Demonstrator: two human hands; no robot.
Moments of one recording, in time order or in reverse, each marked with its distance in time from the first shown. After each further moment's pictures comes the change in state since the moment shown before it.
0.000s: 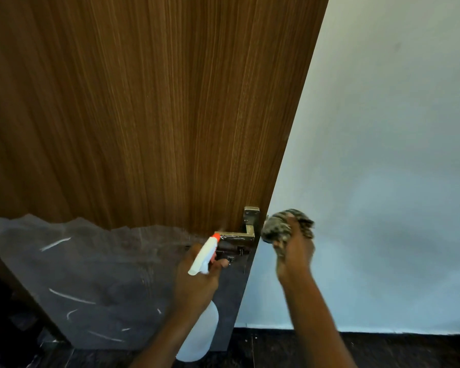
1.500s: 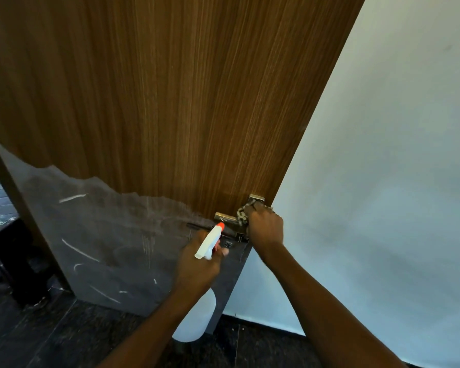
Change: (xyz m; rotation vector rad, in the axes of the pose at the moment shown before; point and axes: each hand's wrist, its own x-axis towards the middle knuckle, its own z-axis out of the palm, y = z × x) left_hand -0.019 0.012 0.032 -0.079 0.107 -0.008; right_hand 0.062 0.027 0.021 -1.900 -0.675 -1.204
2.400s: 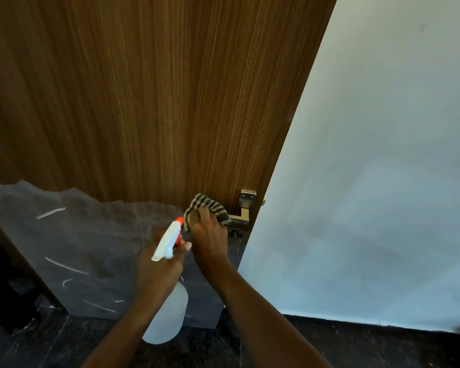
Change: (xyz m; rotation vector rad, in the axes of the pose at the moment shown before) left_hand 0.010 -0.008 -0.057 0.119 0.163 0.007; right_hand -0.027 -0.124 0.036 0.208 0.034 -0.014
